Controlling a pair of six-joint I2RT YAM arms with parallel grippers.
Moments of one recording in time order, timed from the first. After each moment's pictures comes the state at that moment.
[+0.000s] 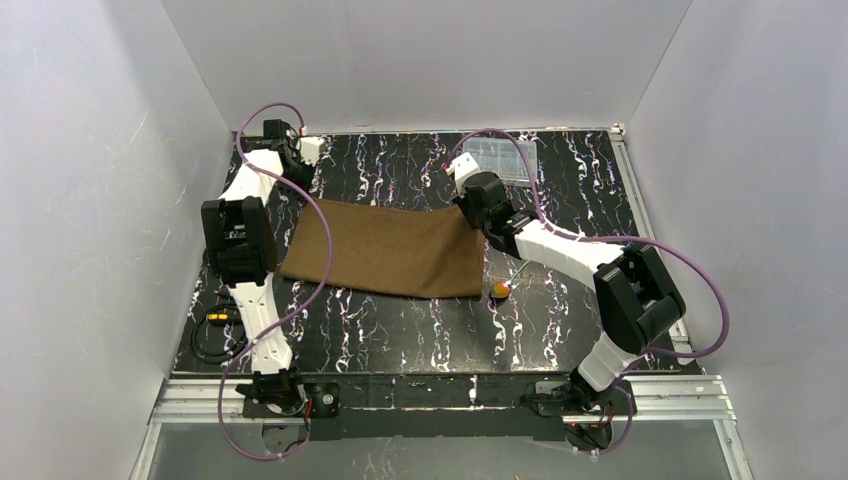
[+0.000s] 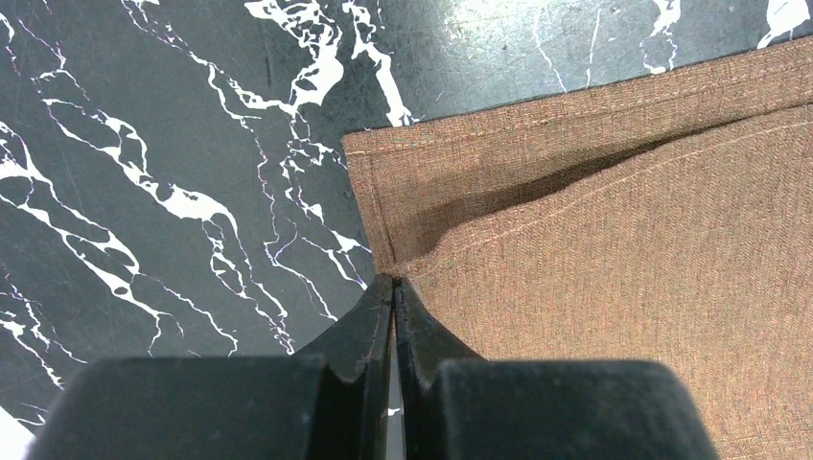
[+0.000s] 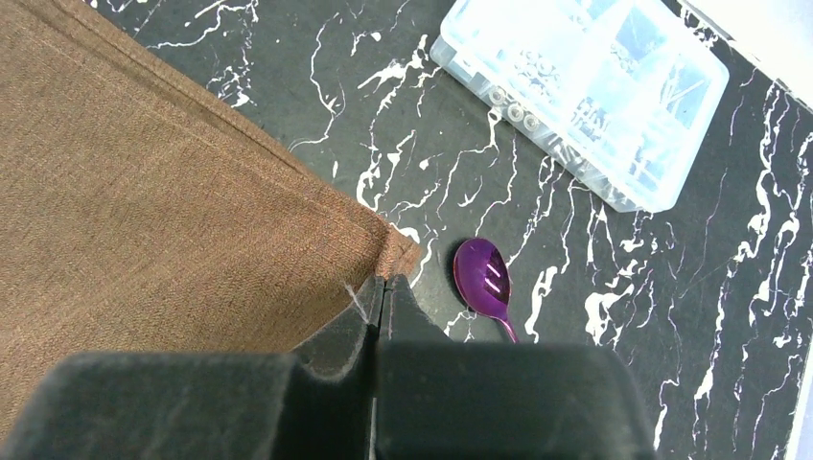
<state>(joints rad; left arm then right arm) 0.06 2.15 1.79 -0.81 0.18 0.45 0.66 1.65 1.08 -0.01 0.32 -0.16</state>
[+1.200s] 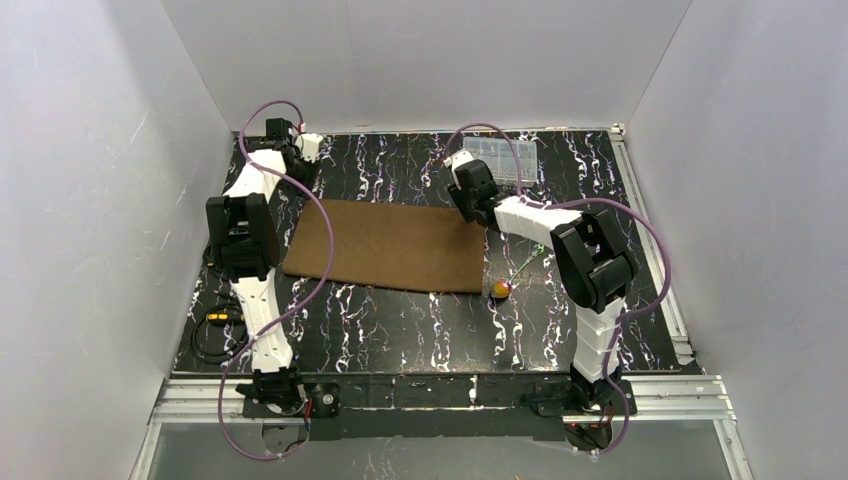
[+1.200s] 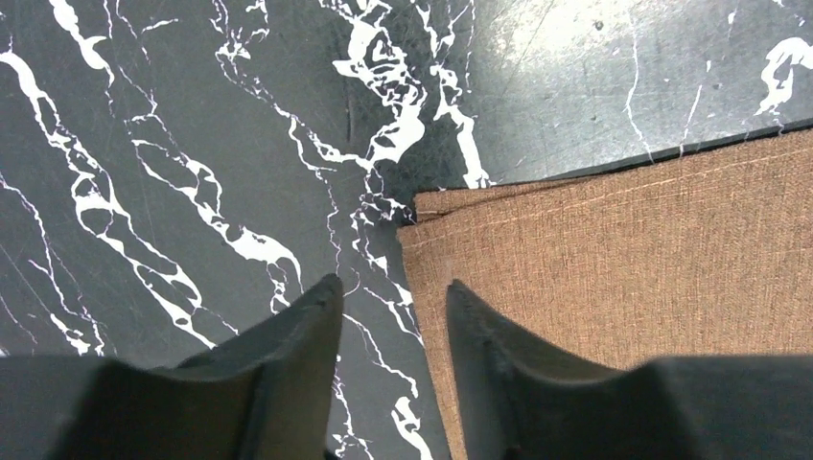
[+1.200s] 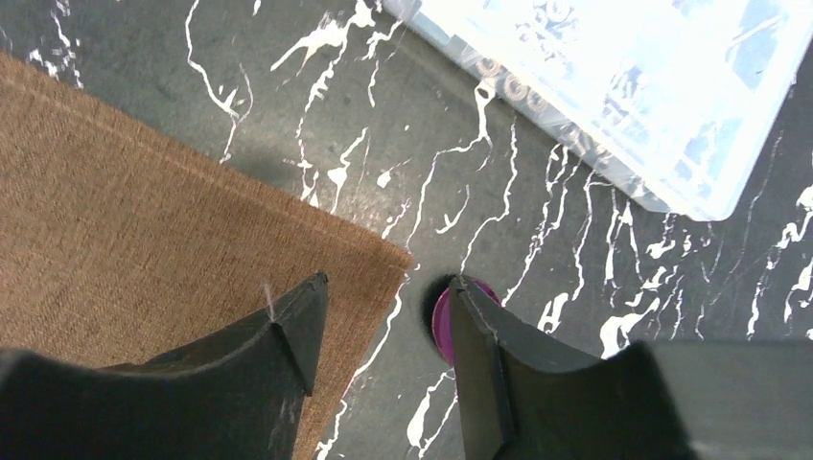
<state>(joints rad) 0.06 2.21 1.83 -0.72 0.10 0.44 0.58 1.97 1.31 -0.11 0.34 -0.15</state>
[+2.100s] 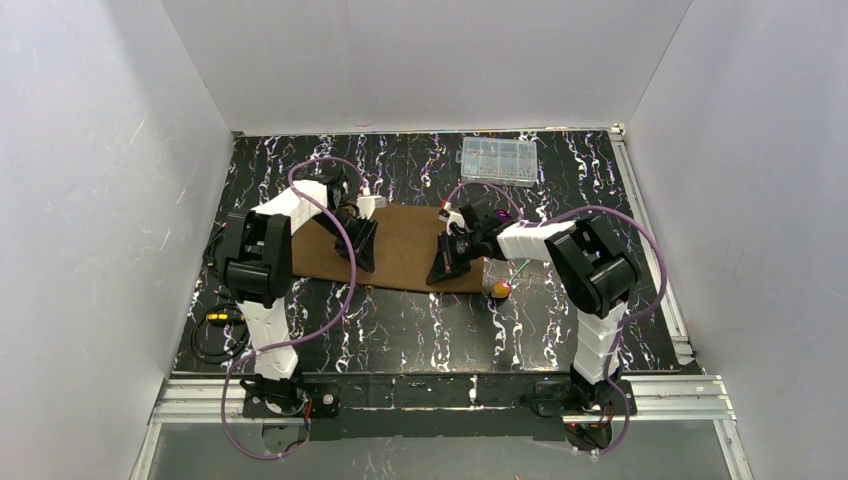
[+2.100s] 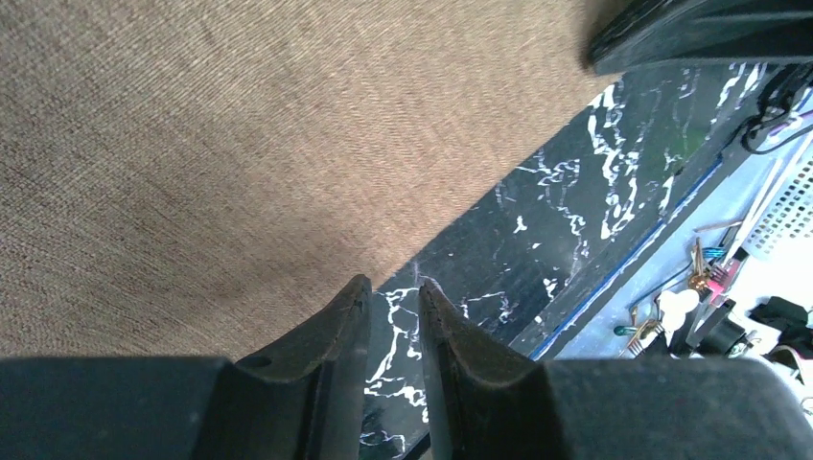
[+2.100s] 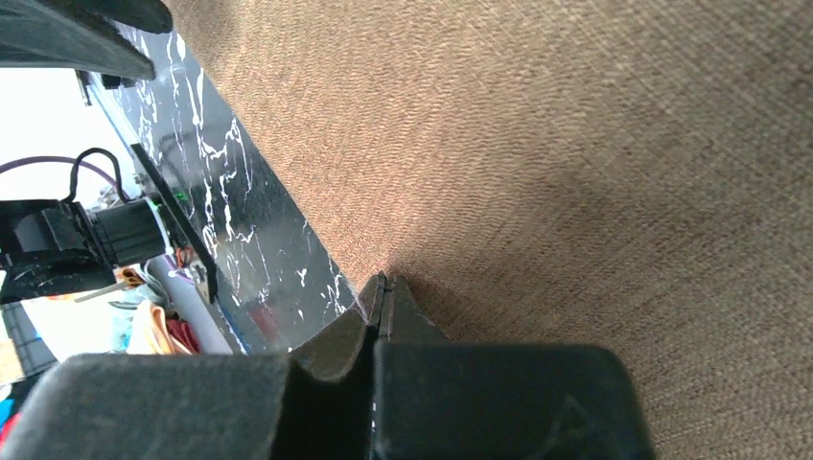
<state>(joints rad) -0.21 1.95 1.38 -1.01 0.62 0.29 0.61 1.92 1.04 -0.06 -0.67 0.51</state>
